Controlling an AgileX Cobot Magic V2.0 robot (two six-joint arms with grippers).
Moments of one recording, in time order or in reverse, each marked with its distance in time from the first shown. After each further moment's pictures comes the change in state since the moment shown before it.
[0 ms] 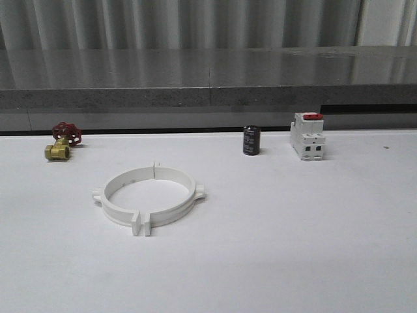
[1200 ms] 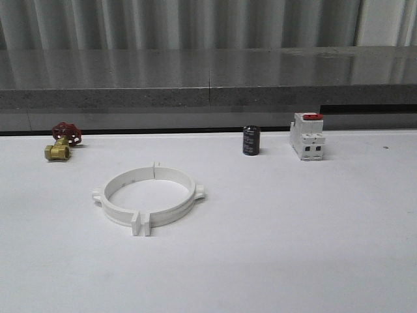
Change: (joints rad) left arm 0.000 -0.001 0.000 0.000 -0.003 0.000; right arm -0.337 -0.535 0.604 0.553 -0.792 -0.750
